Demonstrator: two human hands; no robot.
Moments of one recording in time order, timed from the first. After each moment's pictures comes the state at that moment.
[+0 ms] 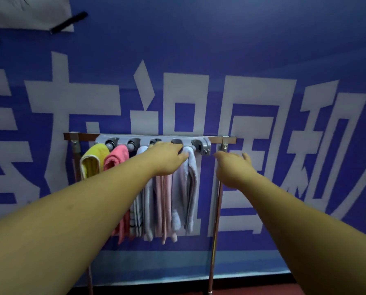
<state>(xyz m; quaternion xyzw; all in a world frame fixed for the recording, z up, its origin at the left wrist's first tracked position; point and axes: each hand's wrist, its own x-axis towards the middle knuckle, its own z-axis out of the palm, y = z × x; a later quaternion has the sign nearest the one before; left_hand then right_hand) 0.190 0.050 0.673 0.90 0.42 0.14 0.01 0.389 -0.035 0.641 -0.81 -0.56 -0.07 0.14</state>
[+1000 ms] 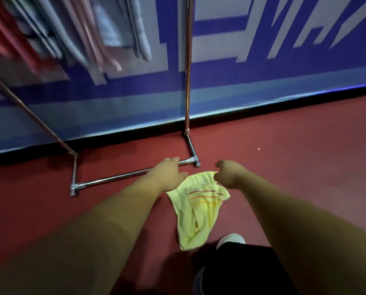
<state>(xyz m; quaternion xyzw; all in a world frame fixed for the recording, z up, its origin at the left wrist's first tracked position) 0.252 -0.075 0.143 0.84 0.43 -0.15 0.29 0.434 -0.186 0.140 -0.85 -0.40 0.34 -0.01</state>
